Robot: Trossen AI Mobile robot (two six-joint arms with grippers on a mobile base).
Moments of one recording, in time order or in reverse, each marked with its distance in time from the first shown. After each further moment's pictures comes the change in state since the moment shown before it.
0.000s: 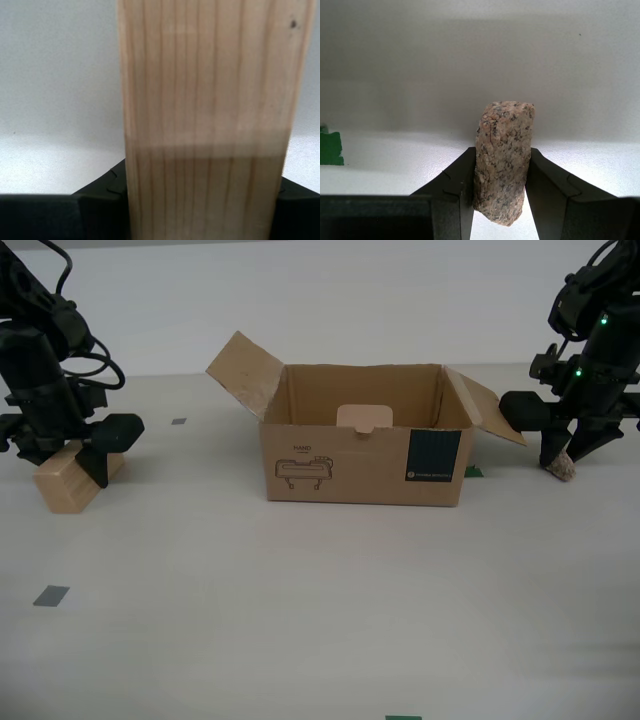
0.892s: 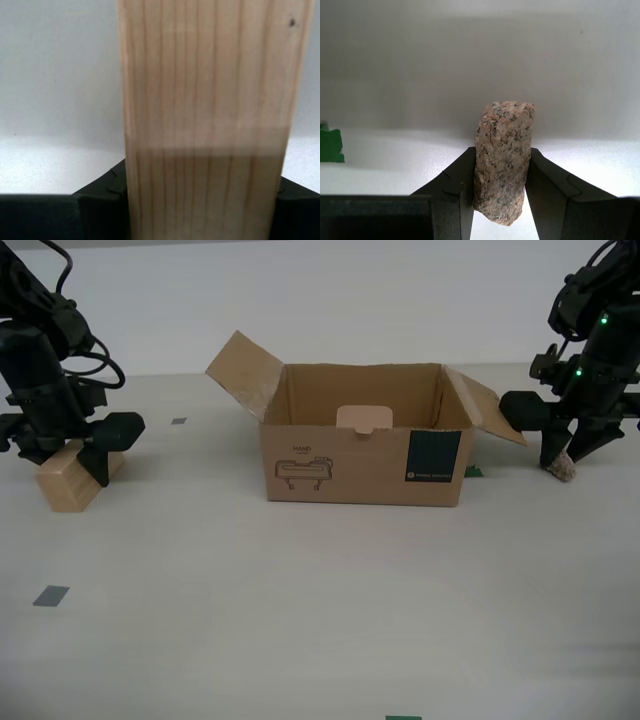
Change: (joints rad) arm 0 -0.001 -0.001 0.004 -0.018 0.000 0.000; arm 1 0.000 -0.005 0.000 0.008 0.000 -0.019
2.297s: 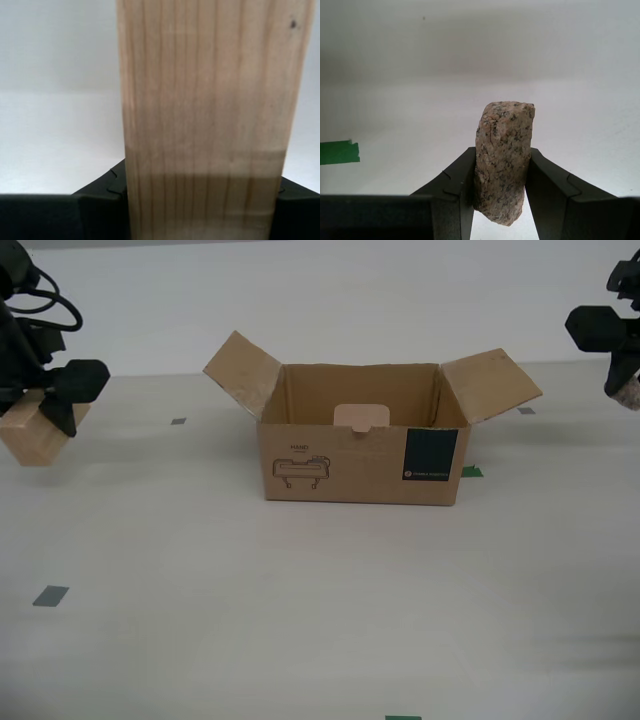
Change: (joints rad) arm 0 -0.156 -0.322 0.023 -0.162 0.004 -0.058; arm 1 0.097 -0.215 0.001 -0.032 -0.026 0.055
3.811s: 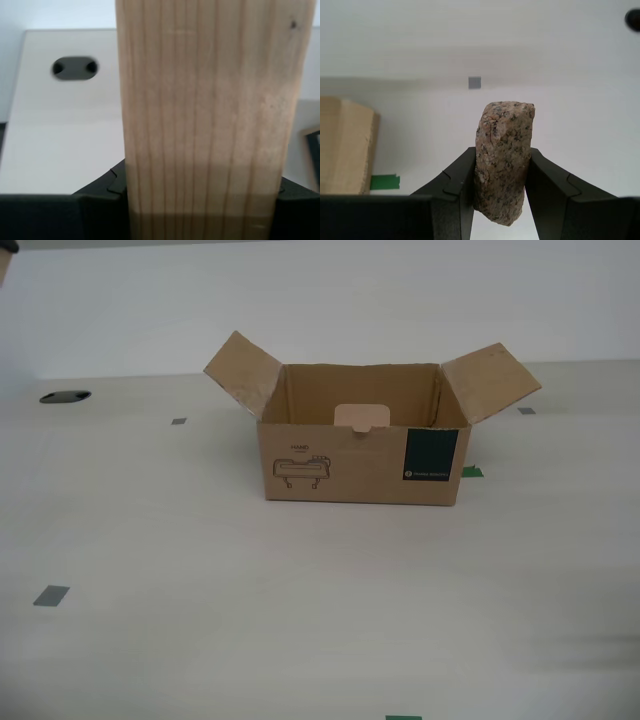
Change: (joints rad) arm 0 0.002 -0.233 0.268 -0.232 -0.005 -0.038; arm 1 0.085 -0.266 0.377 -0.243 0.284 0.068
